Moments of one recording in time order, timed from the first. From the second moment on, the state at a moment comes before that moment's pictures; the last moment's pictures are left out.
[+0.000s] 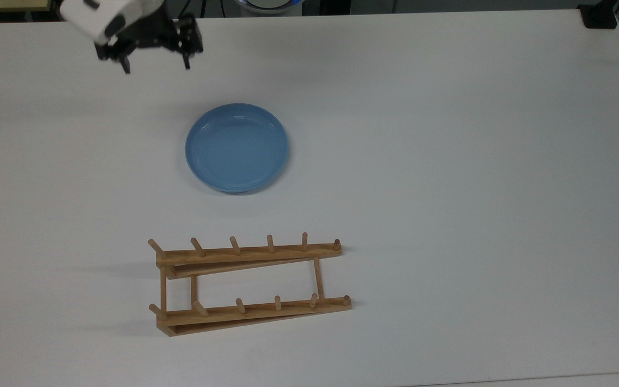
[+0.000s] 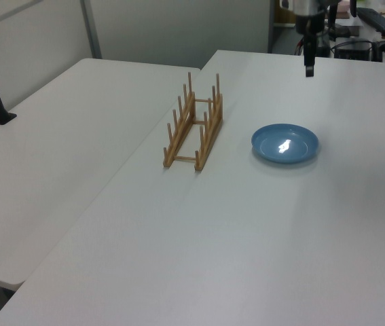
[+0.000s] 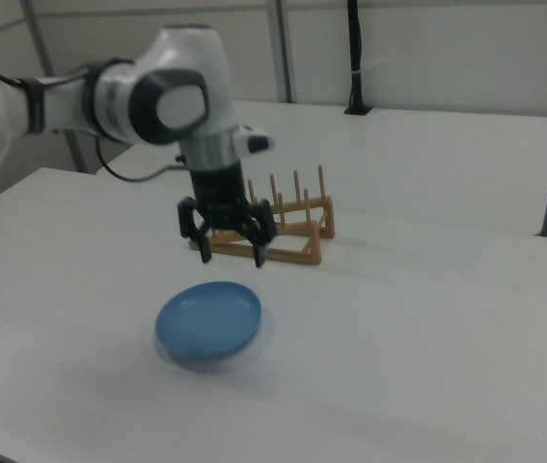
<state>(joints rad) -0.10 0.09 -0.09 -1.77 -0.10 1.78 -0.35</state>
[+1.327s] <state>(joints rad) -0.13 0.33 -0.03 -1.95 0.01 2.22 -0.01</state>
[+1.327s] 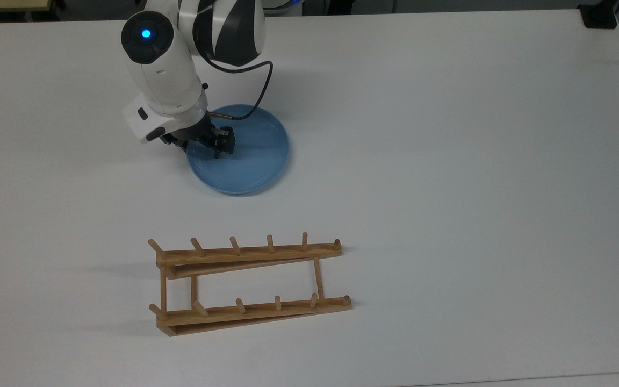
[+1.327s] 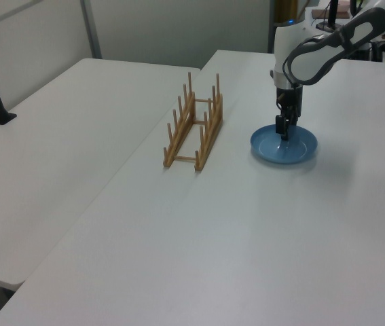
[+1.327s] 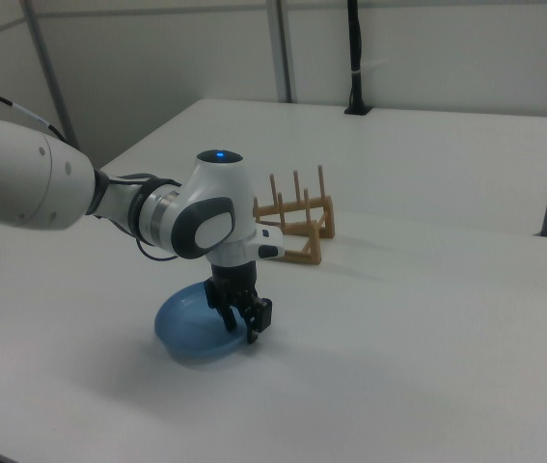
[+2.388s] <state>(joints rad) -0.16 0.25 -0.03 -1.77 0.06 2.15 -0.03</state>
